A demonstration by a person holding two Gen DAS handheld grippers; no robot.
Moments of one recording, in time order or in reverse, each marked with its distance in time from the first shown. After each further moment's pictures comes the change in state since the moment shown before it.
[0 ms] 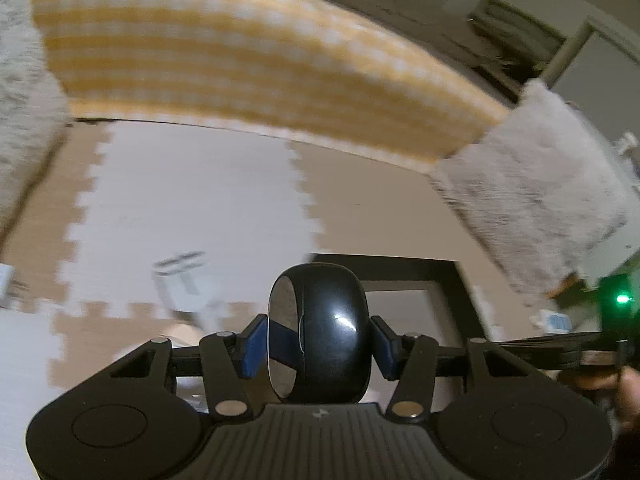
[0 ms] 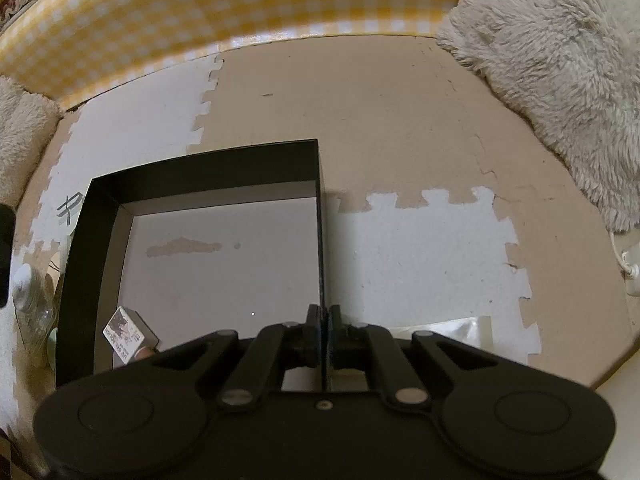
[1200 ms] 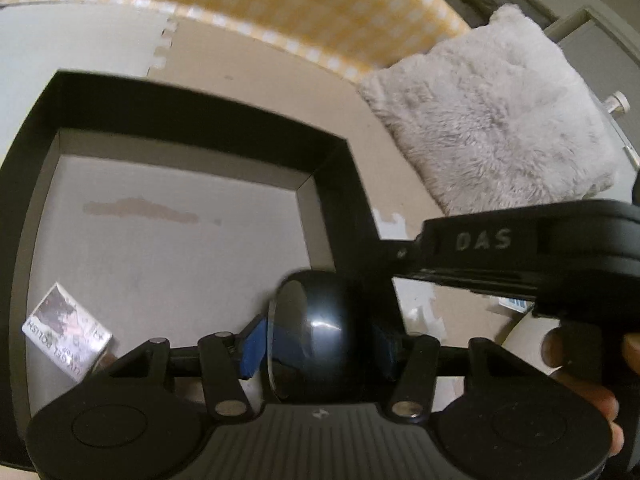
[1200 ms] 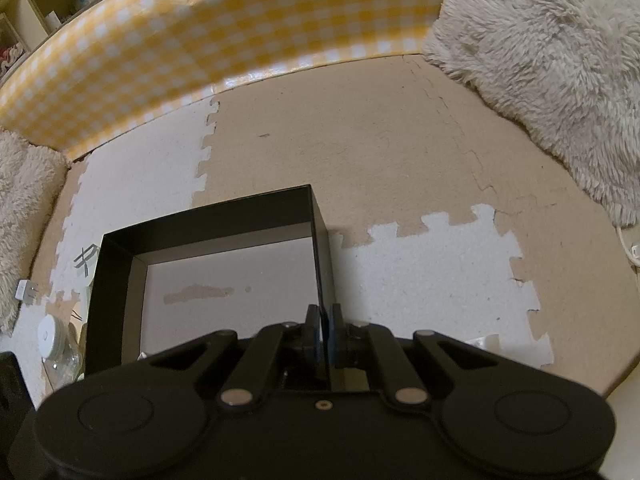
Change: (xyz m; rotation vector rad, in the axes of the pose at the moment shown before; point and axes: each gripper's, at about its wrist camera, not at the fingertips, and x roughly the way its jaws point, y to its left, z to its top) left arm 0.139 -0.102 -0.066 -0.112 0.143 -0.149; right arm -0.006 -0.011 0.013 0.101 -0.067 0.059
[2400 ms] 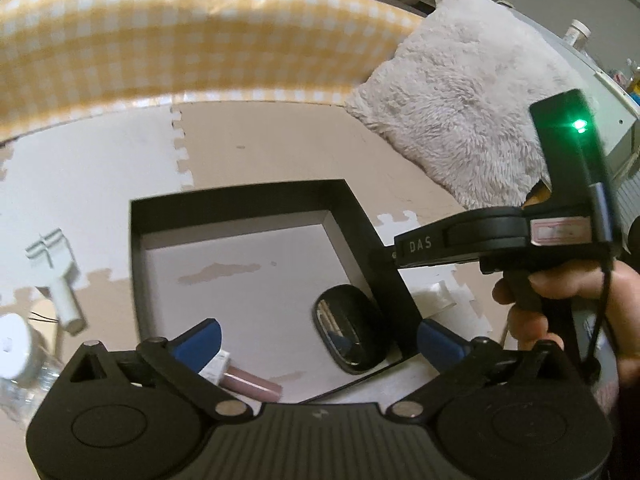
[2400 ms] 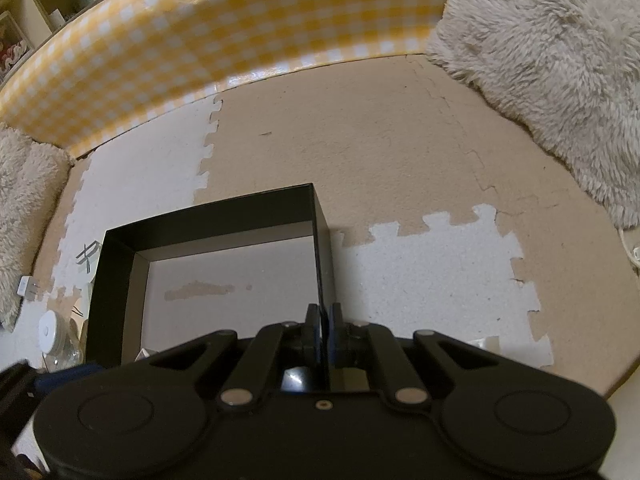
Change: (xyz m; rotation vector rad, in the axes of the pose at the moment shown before) left arm -0.089 -0.036 0.005 0.298 -0.028 0.178; right arm -0.001 0.000 -0.001 -0.004 0.001 0.010
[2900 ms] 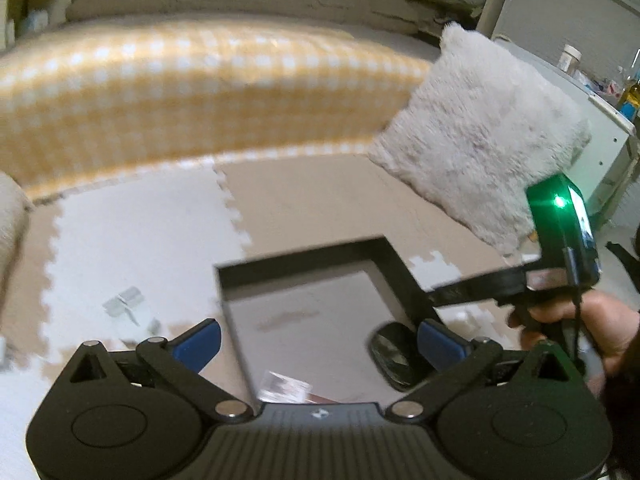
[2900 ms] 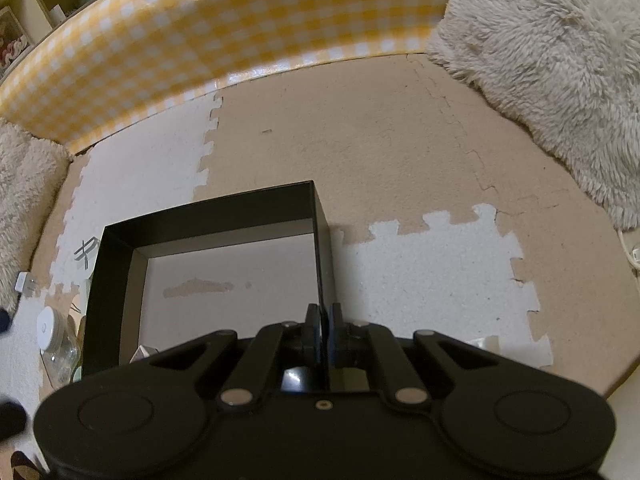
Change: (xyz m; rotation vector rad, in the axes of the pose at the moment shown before) left arm -0.064 0.035 0.020 0.072 -0.118 0.080; right arm 0.001 0.000 -0.002 -0.008 0.004 -0.005
